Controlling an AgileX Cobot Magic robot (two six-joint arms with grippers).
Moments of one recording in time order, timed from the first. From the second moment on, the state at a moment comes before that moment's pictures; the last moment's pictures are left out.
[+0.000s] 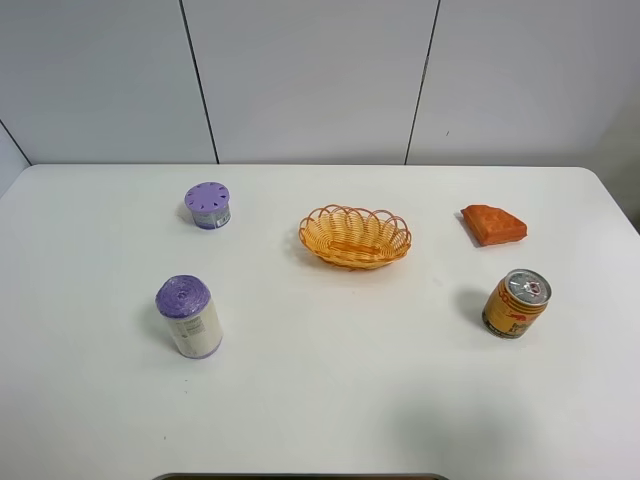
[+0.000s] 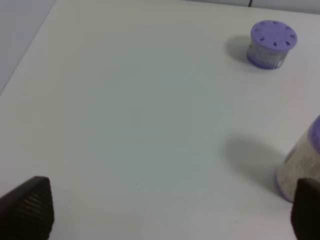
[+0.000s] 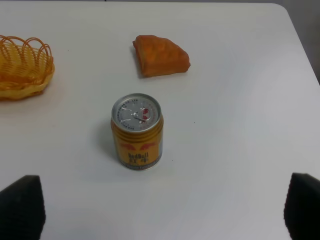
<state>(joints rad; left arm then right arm) -0.01 -0.01 -0.51 0.05 1.06 -0.07 0.01 0.00 -0.50 -0.01 1.07 -0.03</state>
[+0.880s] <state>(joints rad) -0.01 -0.01 -0.51 0.05 1.06 -0.07 0.01 0.00 -0.50 -0.01 1.07 -0.02</state>
